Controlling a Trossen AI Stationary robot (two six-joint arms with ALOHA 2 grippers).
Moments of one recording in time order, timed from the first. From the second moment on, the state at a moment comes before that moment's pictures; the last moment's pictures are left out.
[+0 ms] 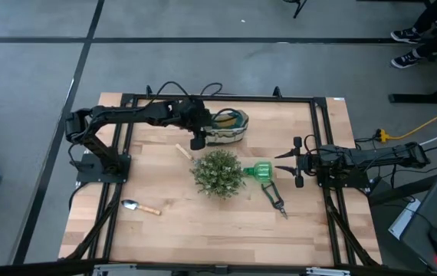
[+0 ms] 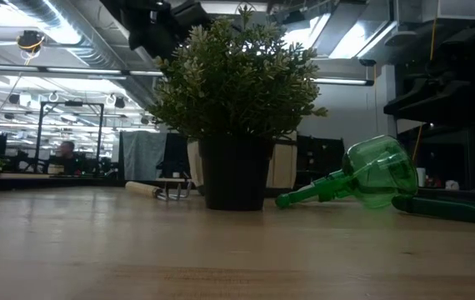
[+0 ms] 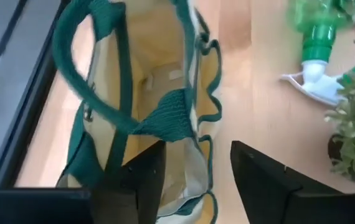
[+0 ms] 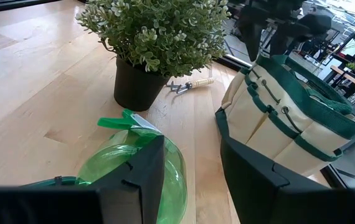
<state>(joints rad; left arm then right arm) 0.40 1.55 1.09 -0.36 0.10 0.23 0.09 0.26 0.01 0.03 0.10 -0.37</state>
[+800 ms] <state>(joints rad) 0.61 1.49 1.09 -0.14 0.35 -0.36 0.09 0.26 0.01 0.03 0.10 -0.37</state>
